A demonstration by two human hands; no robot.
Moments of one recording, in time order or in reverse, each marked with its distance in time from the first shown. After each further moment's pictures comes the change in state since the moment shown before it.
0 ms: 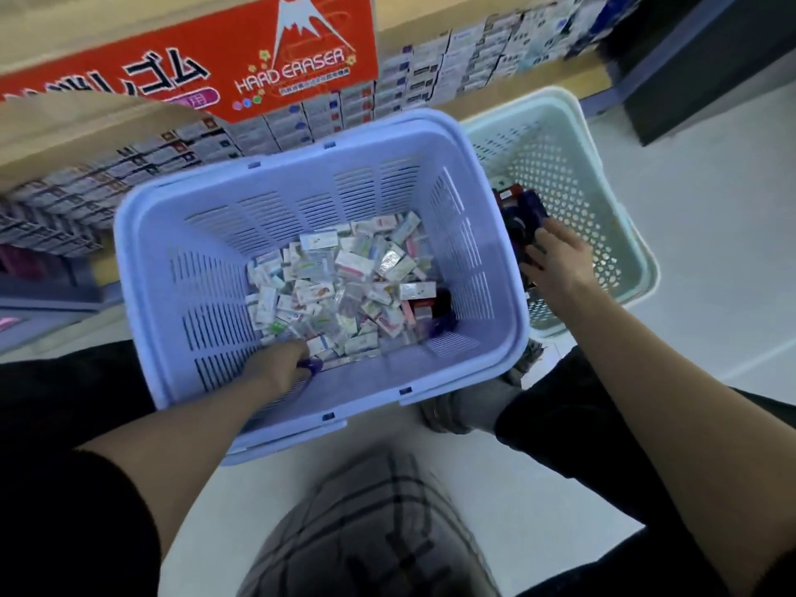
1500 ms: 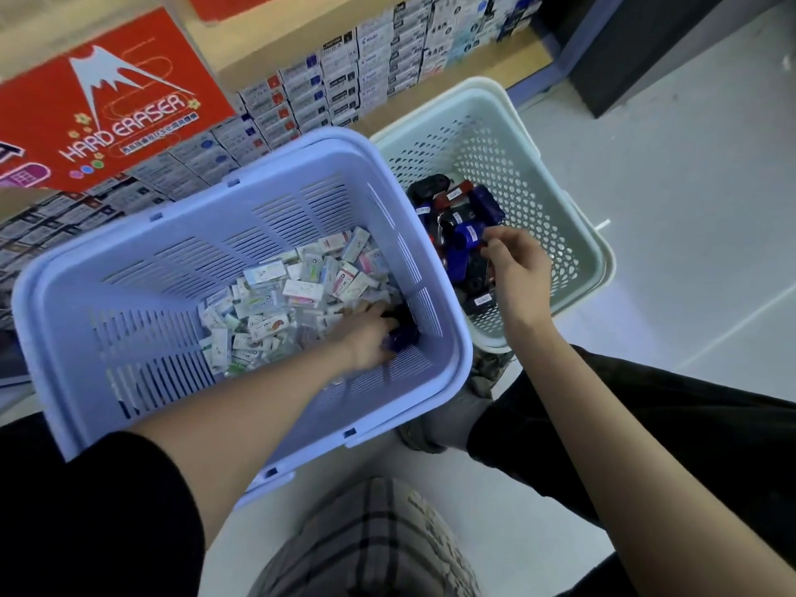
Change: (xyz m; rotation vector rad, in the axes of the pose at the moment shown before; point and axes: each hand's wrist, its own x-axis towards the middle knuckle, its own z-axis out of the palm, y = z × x) left_hand 0.056 0.169 -0.004 0.354 -0.013 0.527; right_hand -0.018 0.009 -0.016 -0.146 0.049 -0.355
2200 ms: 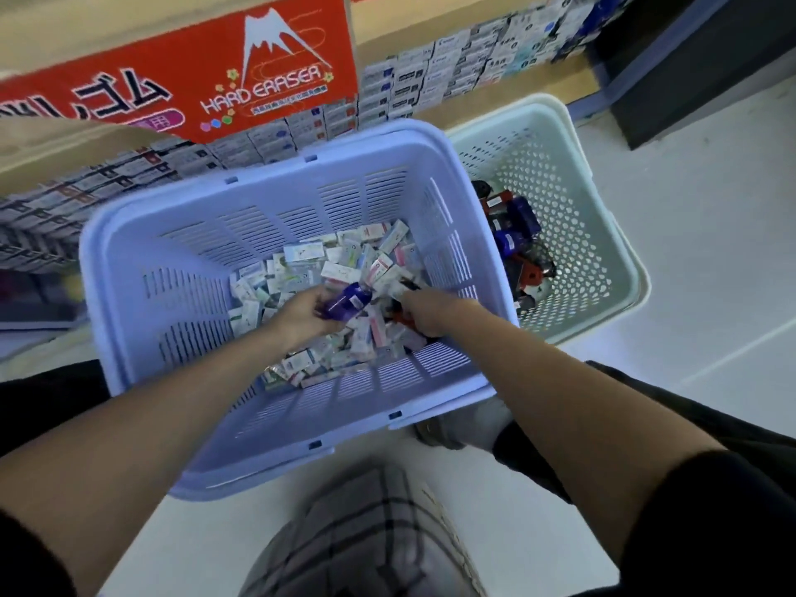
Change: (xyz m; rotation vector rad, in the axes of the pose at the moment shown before) left_hand -0.077 -0.082 -0.016 -0.995 0.189 -0.409; right_hand -0.024 0.015 0.115 -1.402 -1.118 -0.112
